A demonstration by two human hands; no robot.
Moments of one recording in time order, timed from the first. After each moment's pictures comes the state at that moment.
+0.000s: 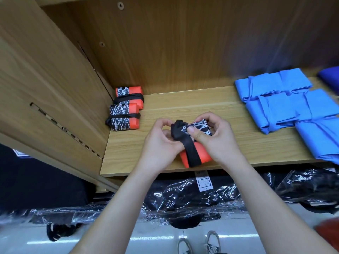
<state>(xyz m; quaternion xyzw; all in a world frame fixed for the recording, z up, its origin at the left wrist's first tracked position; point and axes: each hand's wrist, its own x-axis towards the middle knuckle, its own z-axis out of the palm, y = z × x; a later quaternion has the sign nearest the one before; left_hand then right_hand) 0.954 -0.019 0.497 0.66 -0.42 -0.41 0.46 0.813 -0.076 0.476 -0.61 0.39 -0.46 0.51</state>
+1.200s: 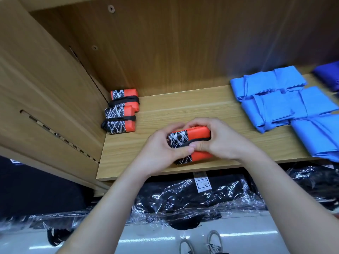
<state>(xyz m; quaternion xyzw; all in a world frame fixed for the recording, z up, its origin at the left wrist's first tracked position) 0.960 -0.021 0.507 0.64 -0.56 -0.41 0.32 0.784 -0.095 0.497 -0.78 0.36 -0.21 0.47</state>
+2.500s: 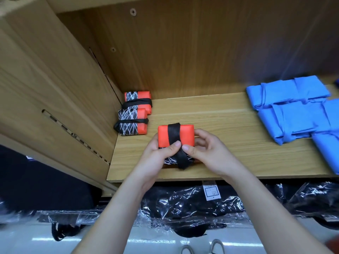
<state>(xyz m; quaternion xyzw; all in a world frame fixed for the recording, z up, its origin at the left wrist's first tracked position) 0.989 -0.014 0.476 0.58 -0.34 -0.53 0.51 0.833 -0.075 0.465 -0.58 0.37 -0.29 0.66</state>
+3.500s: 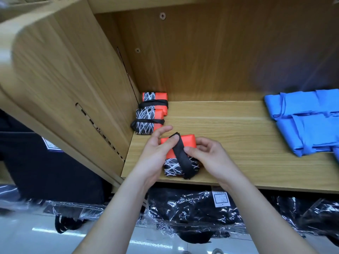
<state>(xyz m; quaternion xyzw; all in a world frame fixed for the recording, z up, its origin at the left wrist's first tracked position) 1.012 -0.007 0.491 0.60 -0.26 -0.50 0.57 0.871 -0.061 0.468 -0.55 0.40 -0.30 0.66</state>
